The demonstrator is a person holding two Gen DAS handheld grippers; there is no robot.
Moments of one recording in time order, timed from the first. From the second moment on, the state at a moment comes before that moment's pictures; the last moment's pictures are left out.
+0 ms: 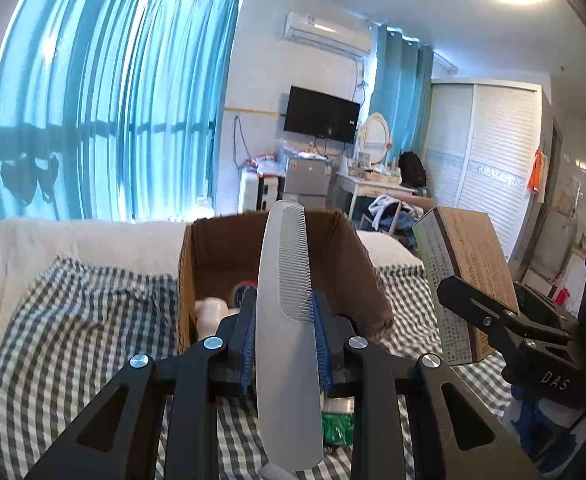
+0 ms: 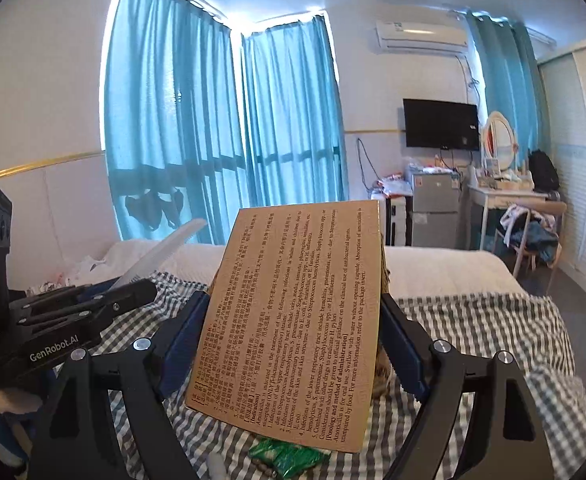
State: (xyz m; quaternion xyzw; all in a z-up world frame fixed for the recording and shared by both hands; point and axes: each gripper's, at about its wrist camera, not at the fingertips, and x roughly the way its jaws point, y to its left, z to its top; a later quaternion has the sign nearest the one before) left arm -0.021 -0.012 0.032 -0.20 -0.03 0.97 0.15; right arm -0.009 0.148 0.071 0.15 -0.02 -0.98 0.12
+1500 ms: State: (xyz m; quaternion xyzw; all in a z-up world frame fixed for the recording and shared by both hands) left arm -0.187 -0.006 -0.053 -0.28 -0.03 0.95 0.11; right arm -0.174 0.156 -0.026 0.22 0.04 -0.97 0.13
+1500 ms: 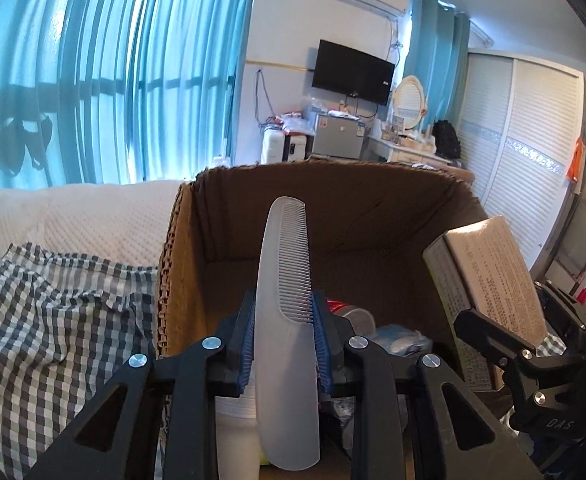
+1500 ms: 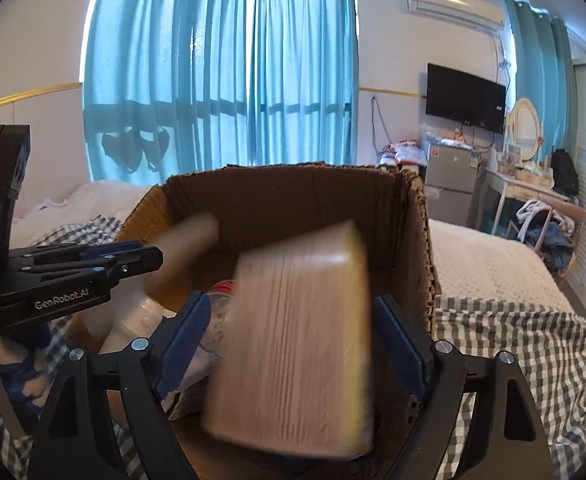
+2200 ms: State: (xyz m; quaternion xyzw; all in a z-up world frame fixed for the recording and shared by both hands) left arm -0.107 -0.029 0.034 -0.16 -0.08 0.98 0.07; right arm -0.101 0.167 0.048 0.14 0.00 -0.99 0.09
